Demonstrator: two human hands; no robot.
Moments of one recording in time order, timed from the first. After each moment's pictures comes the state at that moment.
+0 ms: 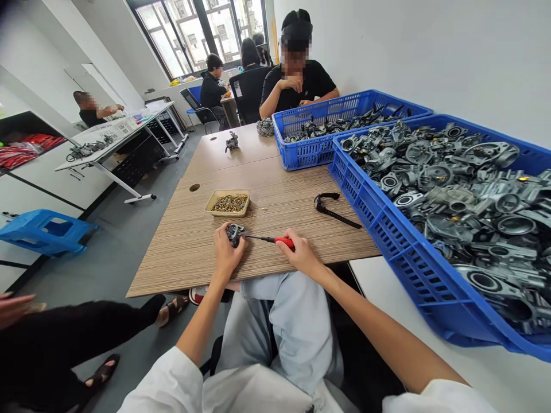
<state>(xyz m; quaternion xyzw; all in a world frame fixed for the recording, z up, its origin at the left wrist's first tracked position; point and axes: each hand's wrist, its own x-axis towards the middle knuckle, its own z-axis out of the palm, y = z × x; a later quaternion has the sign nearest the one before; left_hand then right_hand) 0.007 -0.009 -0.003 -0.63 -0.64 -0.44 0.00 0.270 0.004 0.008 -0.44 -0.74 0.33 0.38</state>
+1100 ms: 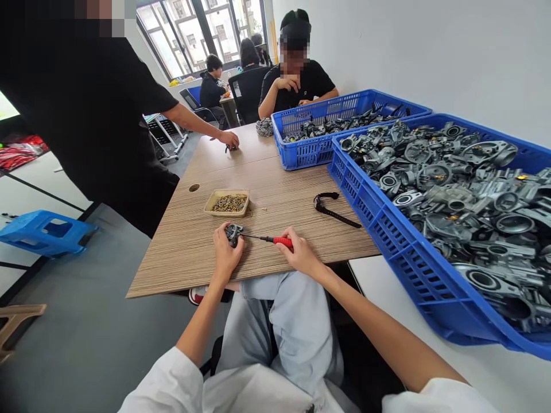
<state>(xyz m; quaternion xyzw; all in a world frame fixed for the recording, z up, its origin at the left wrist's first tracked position) 0.007 -0.009 -0.003 -0.63 -0.64 -0.44 0.01 0.272 0.004 0.006 -0.44 -0.75 0.34 0.36</state>
